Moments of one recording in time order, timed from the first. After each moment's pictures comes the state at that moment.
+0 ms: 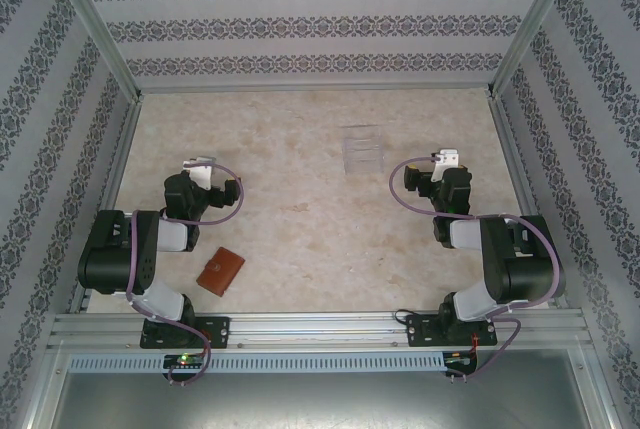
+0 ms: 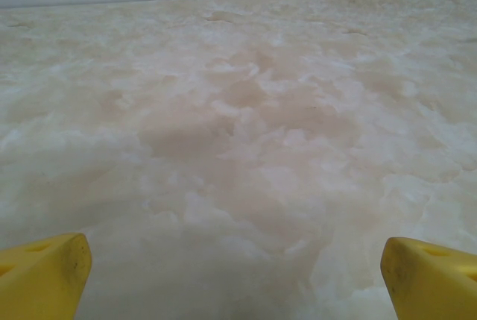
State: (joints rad) left arm 0.05 1.58 0.38 0.84 0.24 0.03; right arm 0.01 1.51 0.39 0.76 0.02 0.03
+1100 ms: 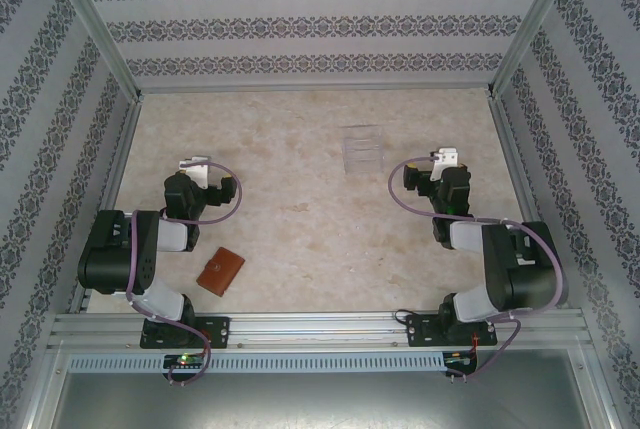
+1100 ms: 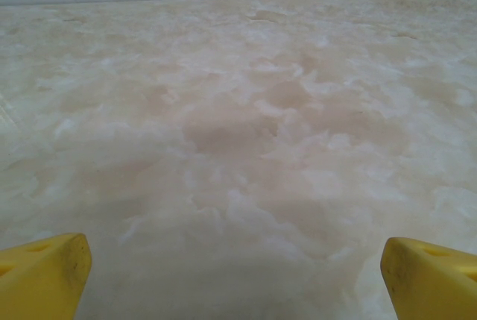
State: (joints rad) left arm 0.05 1.58 0.38 0.84 0.13 0.02; right arm 0.04 1.45 0.40 0.70 0.05 0.02
